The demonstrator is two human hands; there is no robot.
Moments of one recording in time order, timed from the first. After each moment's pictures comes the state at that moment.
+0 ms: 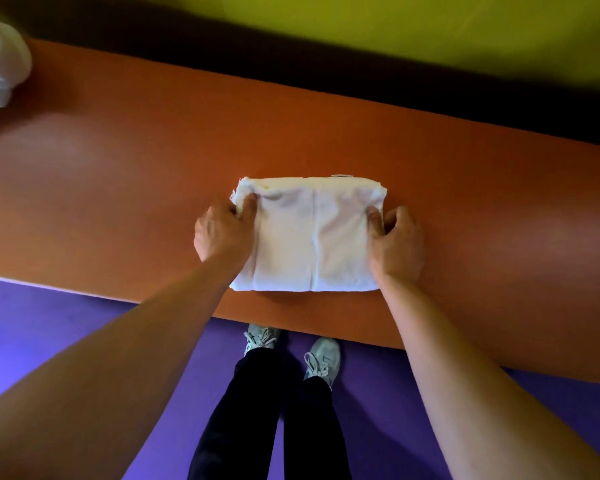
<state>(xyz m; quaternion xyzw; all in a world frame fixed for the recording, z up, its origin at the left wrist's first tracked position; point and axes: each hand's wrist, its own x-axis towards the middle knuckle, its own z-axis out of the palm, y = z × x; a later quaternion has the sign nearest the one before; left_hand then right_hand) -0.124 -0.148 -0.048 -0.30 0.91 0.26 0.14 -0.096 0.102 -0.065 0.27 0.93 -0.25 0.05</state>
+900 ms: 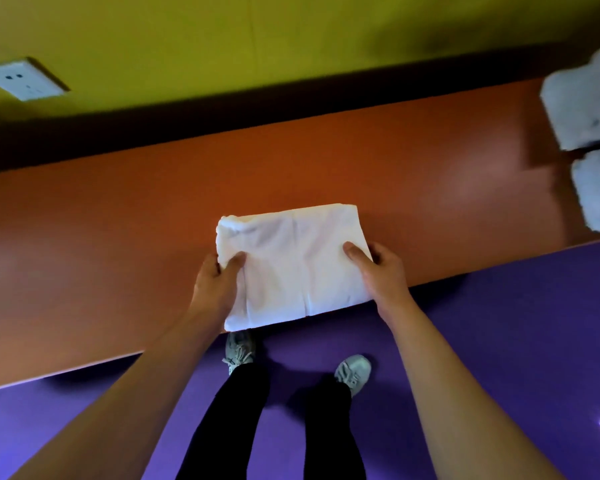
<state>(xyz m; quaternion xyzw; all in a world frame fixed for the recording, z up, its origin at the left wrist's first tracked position) -0.043 -0.022 0.052 -0.24 0.78 0.49 0.30 0.046 0.223 0.051 0.46 0.62 -0.64 0.04</state>
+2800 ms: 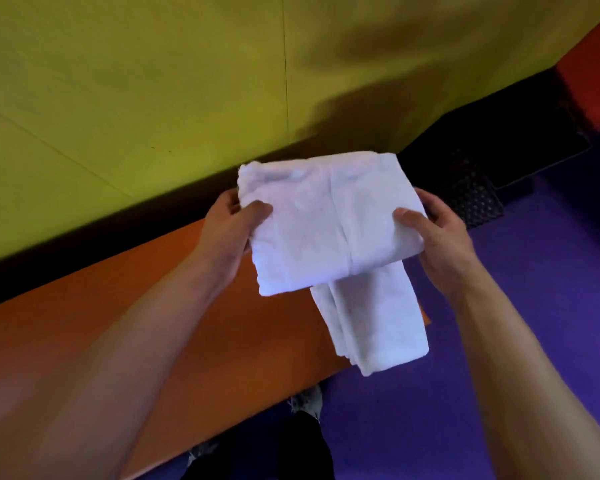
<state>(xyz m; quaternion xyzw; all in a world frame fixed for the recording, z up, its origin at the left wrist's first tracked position) -0.095 0.729 0.133 -0.05 0.70 0.63 0.34 0.083 0.955 0.131 0.41 0.56 -0.71 -0.14</state>
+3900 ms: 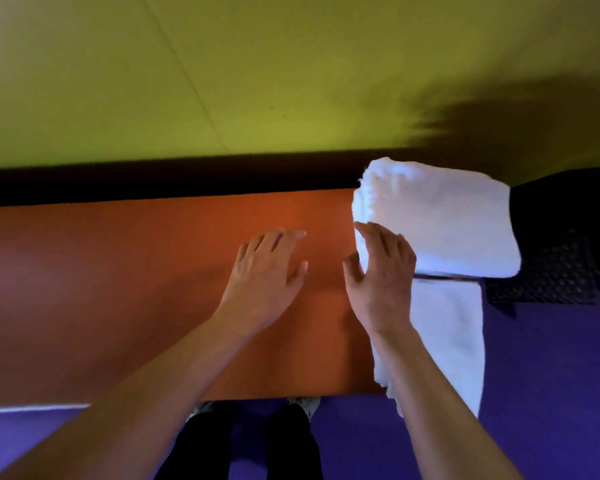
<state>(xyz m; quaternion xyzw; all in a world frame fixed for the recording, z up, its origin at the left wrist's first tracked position) -0.050 0.624 0.097 0.19 0.95 0.18 0.14 0.003 0.806 0.056 0.15 0.96 -0.22 -0.10</state>
